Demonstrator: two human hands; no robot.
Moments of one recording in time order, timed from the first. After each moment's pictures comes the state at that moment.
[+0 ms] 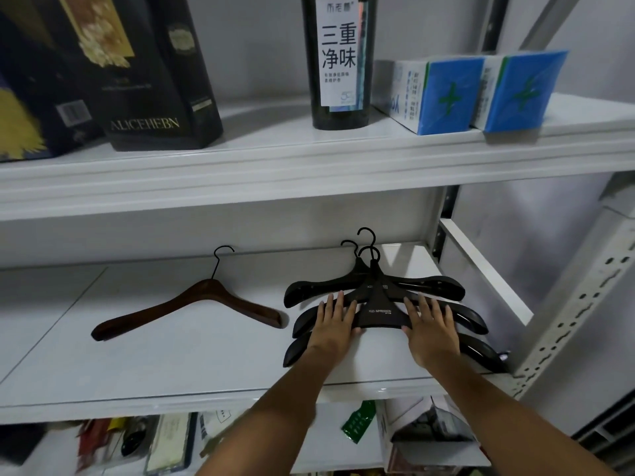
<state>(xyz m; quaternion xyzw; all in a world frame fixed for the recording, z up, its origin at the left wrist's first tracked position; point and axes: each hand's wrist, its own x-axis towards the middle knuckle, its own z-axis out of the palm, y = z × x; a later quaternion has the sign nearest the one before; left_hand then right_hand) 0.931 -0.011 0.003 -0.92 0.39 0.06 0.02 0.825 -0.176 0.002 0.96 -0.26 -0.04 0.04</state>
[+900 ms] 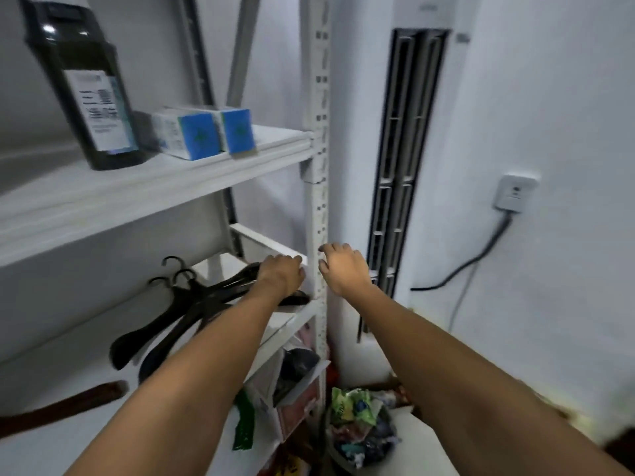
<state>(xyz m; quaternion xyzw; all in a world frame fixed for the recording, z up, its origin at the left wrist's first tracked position) 0.796 -0.106 0.146 -0.74 0.66 -0.06 0.02 0.660 -0.134 0.148 0.86 -0.49 0.15 -0.01</state>
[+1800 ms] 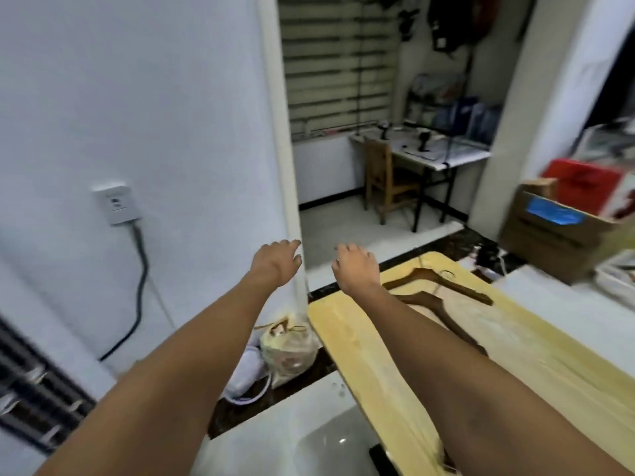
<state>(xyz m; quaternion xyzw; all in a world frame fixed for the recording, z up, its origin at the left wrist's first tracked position) 0.200 -0.068 0.161 -0.26 0.97 -0.02 -0.01 0.098 0.059 0.125 0.39 -0.91 0.11 0.04</state>
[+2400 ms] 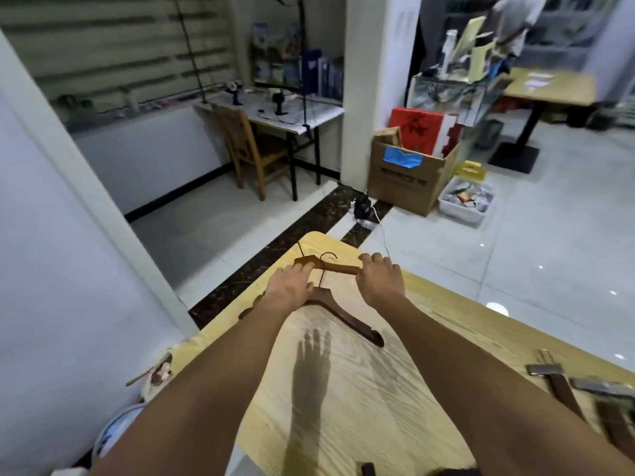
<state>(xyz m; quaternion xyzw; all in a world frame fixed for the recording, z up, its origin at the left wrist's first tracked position) -0.081 0.080 0.038 -0.01 1.00 -0.02 0.08 -0.108 0.259 0.043 0.12 -0.99 0.07 0.01</state>
